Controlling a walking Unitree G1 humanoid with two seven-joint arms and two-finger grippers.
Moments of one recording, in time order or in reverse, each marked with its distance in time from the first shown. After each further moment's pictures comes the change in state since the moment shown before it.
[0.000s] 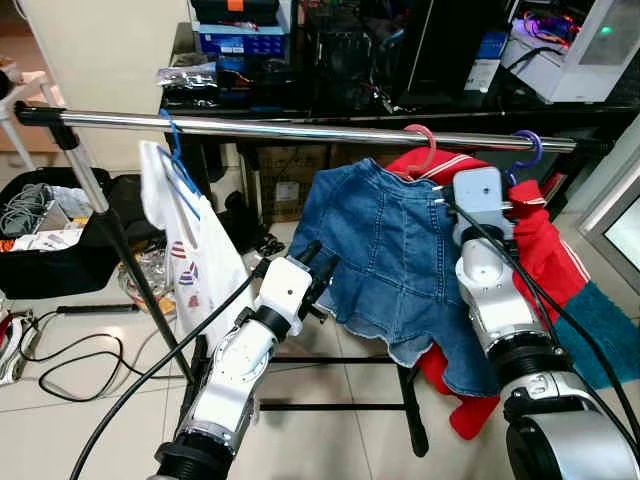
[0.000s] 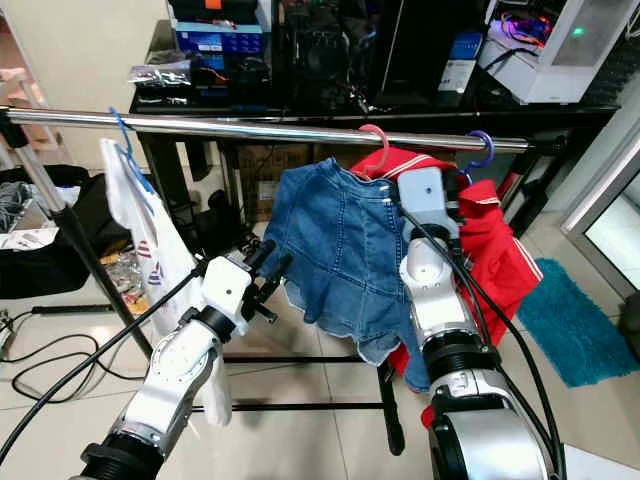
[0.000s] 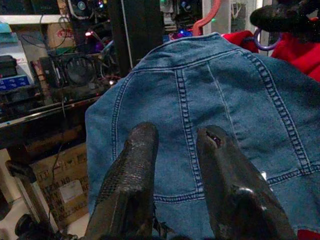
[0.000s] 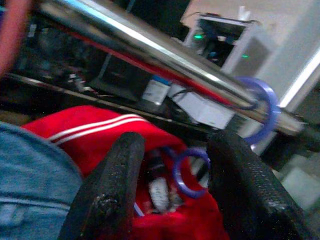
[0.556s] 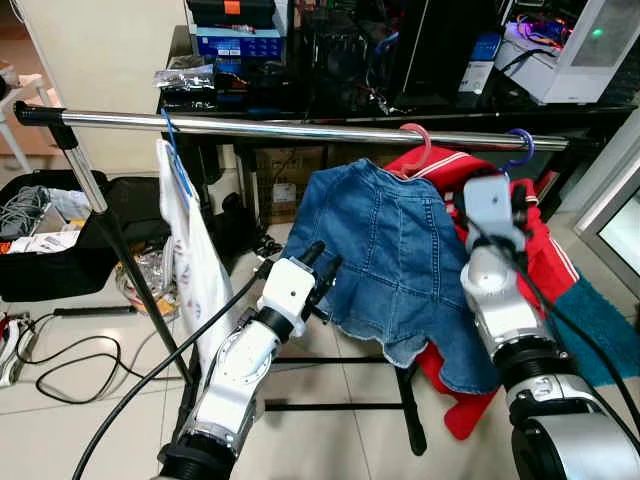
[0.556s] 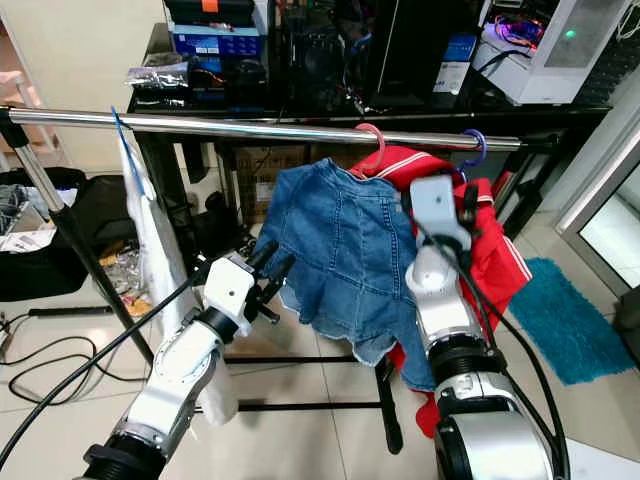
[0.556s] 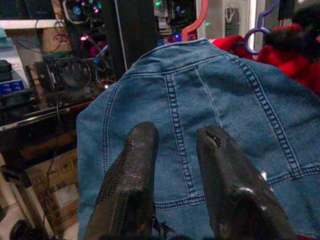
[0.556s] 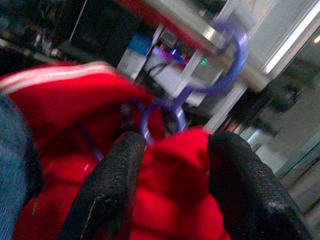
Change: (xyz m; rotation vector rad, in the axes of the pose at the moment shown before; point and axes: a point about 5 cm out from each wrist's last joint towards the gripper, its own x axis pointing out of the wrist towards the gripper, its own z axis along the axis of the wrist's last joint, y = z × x) left arm 0.001 -0.003 0.001 0.001 -0.008 -0.006; right arm -0.004 -0.005 -0.024 -0.068 0.130 -0.051
